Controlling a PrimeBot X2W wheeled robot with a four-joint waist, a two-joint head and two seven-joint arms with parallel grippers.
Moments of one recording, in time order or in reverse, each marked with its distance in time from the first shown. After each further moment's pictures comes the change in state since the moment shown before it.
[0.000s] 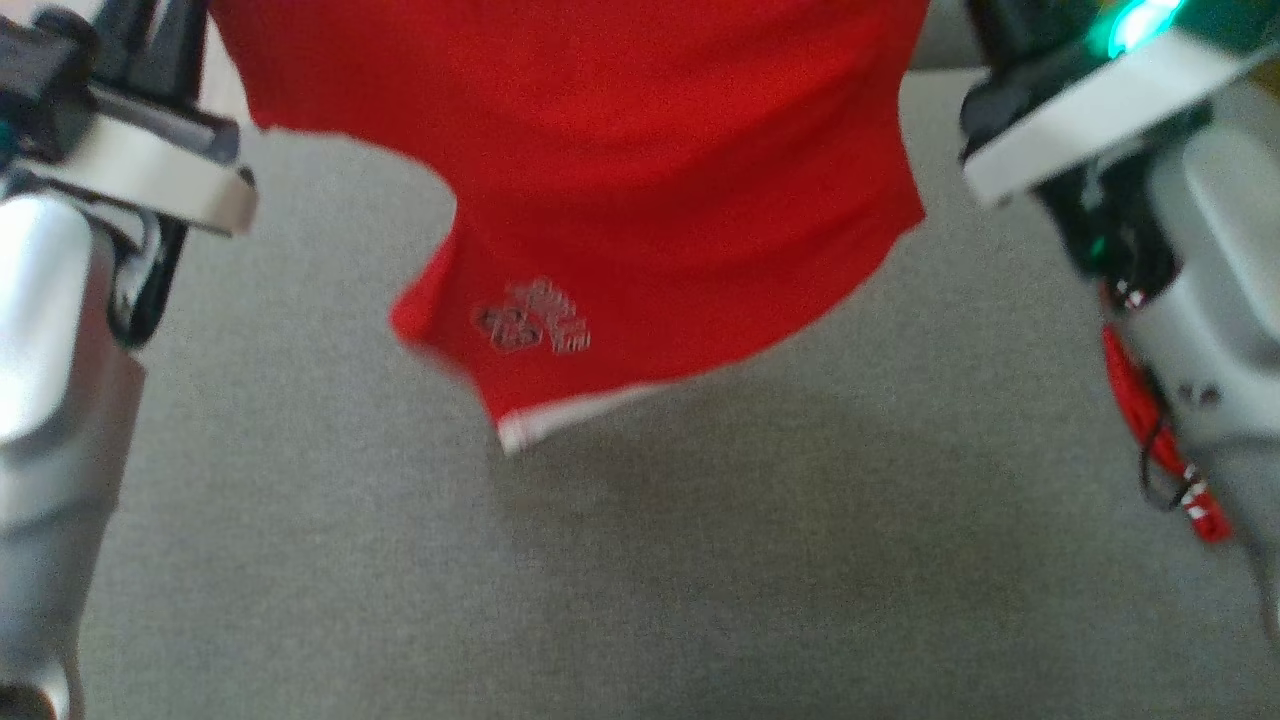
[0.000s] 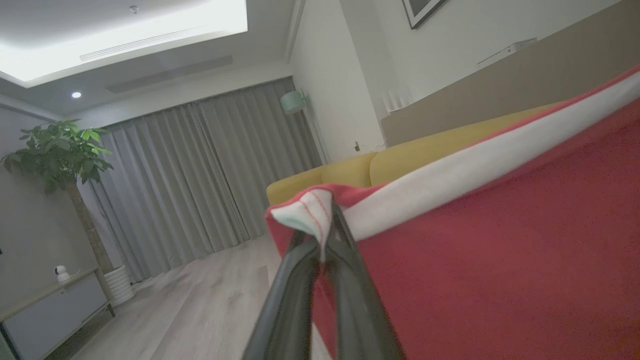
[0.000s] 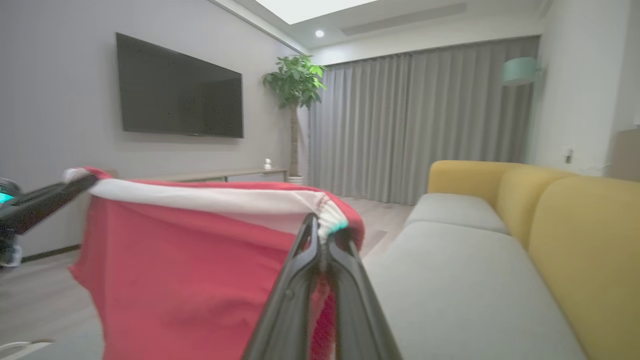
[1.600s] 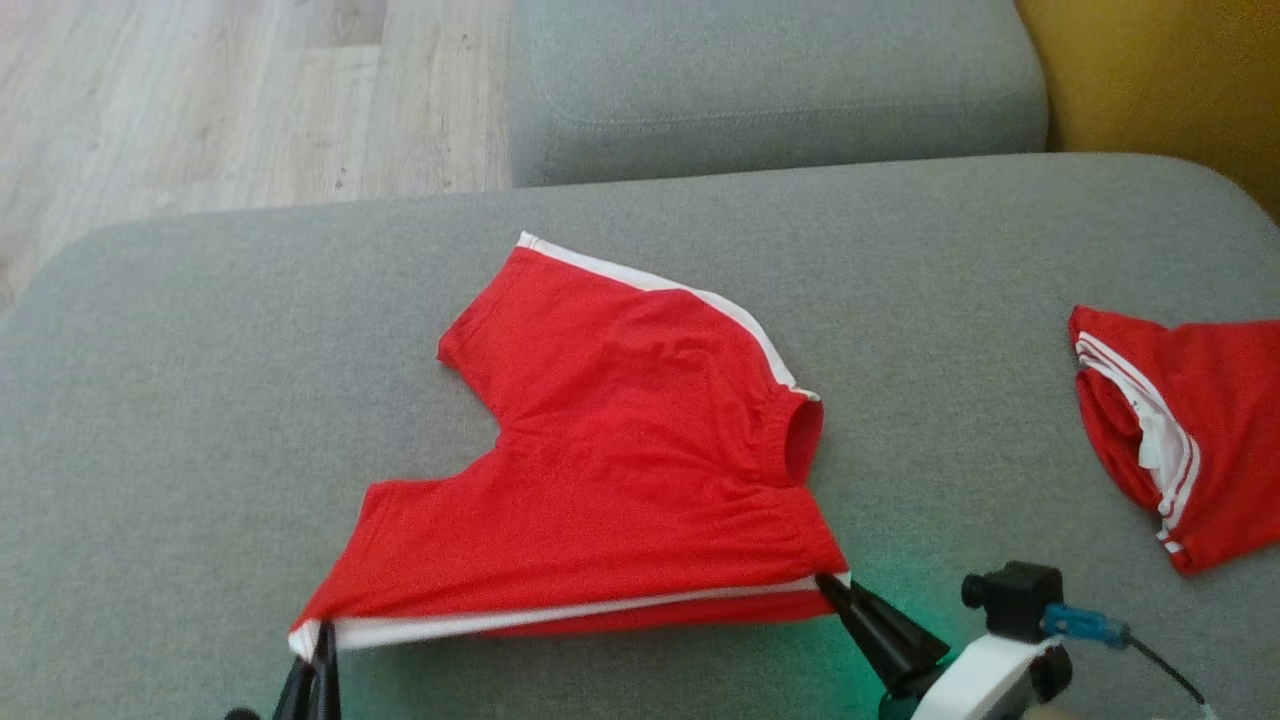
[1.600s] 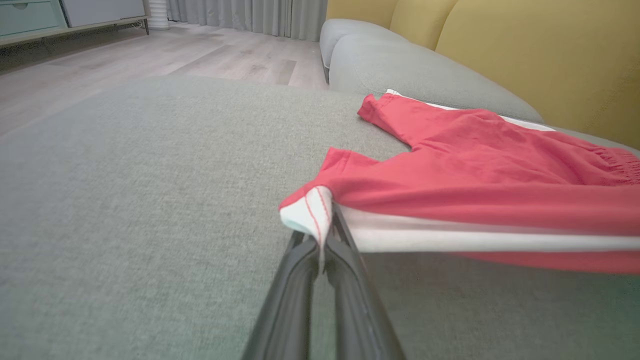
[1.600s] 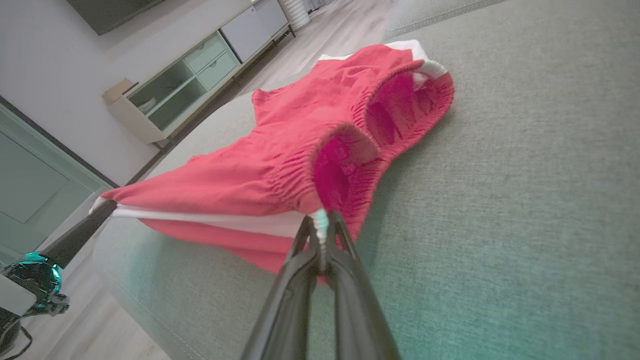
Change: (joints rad) left arm 1.011 -0.377 0.396 -0.018 0.100 -0.007 -0.120; right arm 0.737 -0.050 0.337 0.058 0.264 0.000 -0.162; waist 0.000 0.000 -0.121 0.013
